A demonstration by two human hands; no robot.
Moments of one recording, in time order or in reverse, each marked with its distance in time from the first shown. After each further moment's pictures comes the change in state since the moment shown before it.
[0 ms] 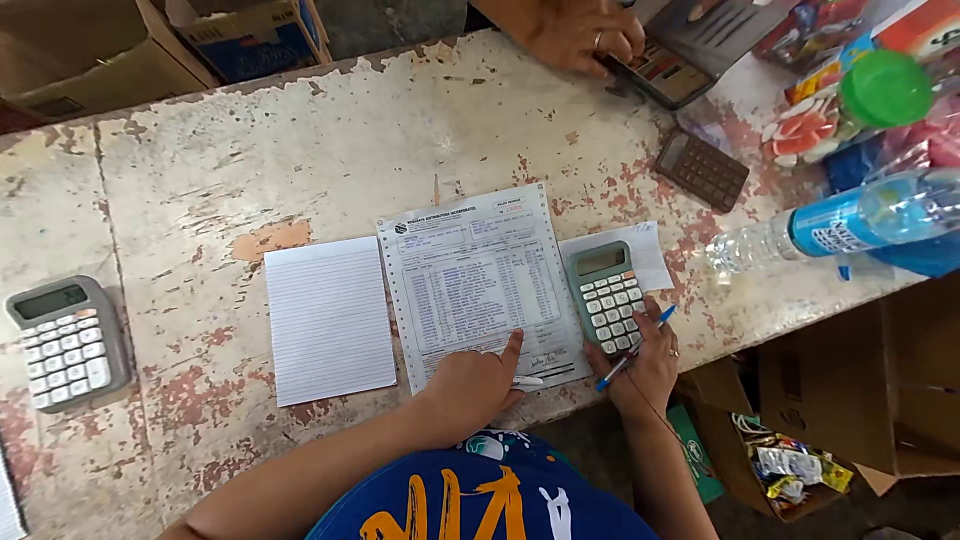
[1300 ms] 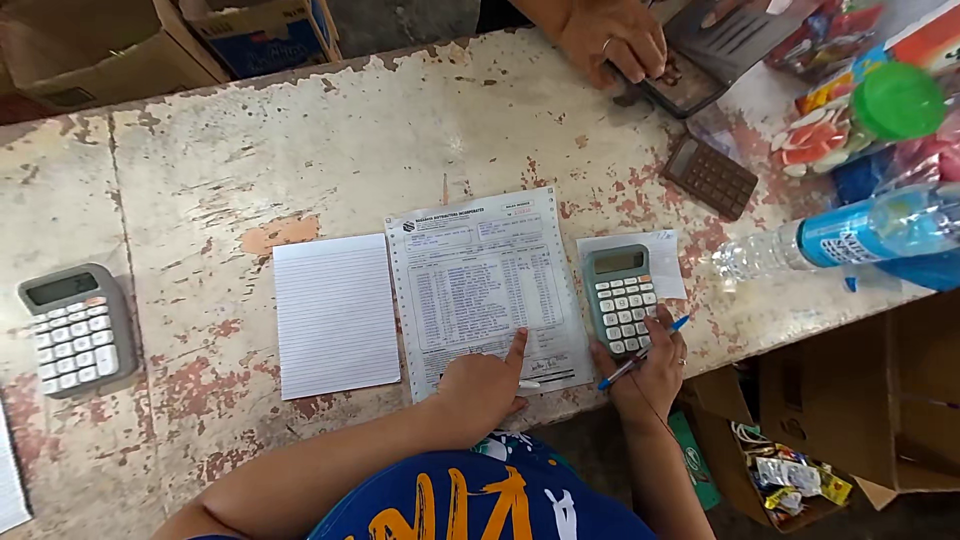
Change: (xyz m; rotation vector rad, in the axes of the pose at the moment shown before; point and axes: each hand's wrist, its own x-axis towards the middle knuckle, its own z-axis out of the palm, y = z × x) left_hand 0.003 0.010 -0.004 -0.066 -0.097 -0.101; right_hand -0.001 -0.004 0.000 0.020 0.032 0.030
